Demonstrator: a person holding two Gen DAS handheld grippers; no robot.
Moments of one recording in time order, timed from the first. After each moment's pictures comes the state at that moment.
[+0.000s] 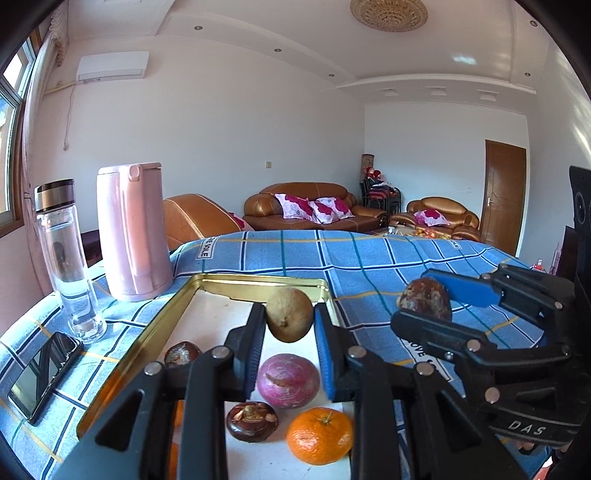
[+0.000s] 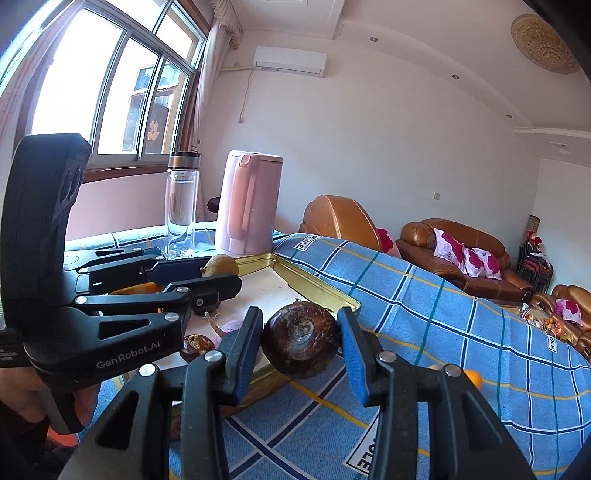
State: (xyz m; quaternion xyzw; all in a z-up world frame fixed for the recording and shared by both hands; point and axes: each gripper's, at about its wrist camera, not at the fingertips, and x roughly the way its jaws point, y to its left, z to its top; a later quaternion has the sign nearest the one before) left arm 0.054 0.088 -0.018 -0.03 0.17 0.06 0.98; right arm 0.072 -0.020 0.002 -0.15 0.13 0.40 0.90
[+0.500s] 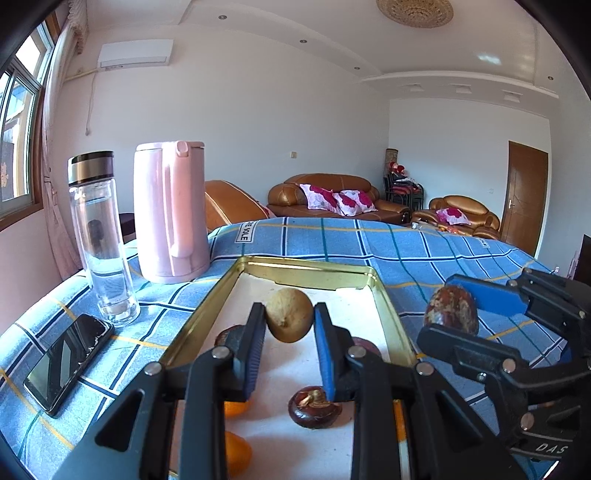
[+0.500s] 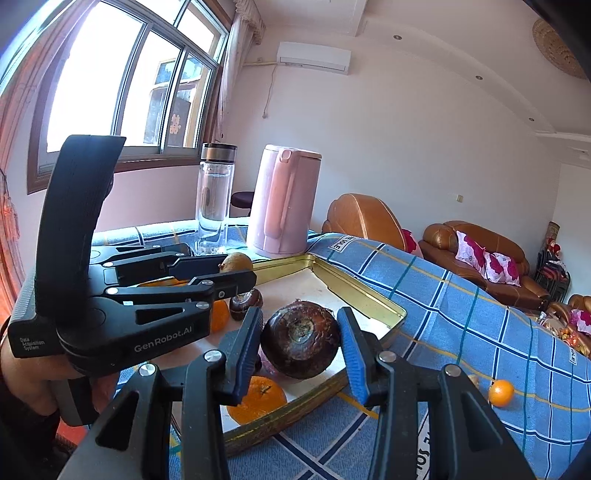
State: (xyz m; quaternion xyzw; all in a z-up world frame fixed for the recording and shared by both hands) left arm 0.045 0.128 -0.029 -0.04 0.19 0.11 0.98; right arm 0.057 0.015 -0.001 -0.16 0.13 0.44 0.87
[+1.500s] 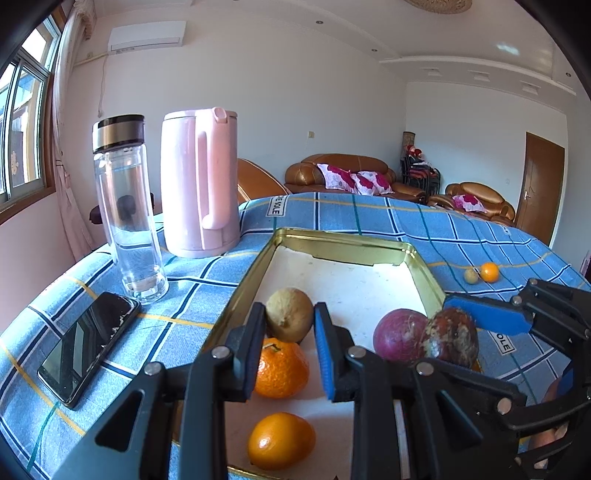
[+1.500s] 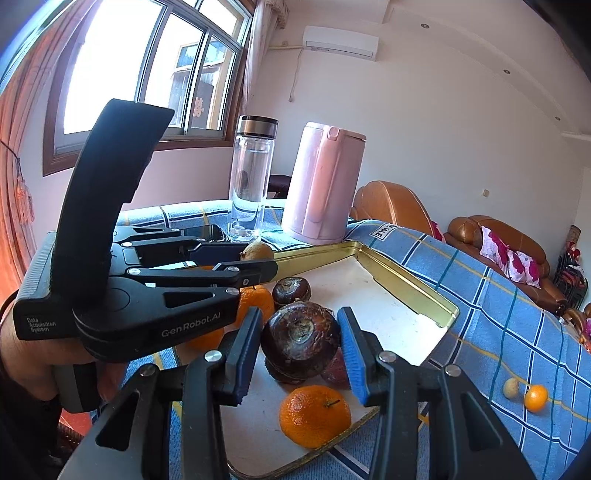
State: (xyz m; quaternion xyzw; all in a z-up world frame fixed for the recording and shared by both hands) left arm 0.040 0.163 -0.043 -0.05 0.23 0.13 0.96; right arm 0.043 0.058 -0.020 -0.19 0.16 0.47 0.85
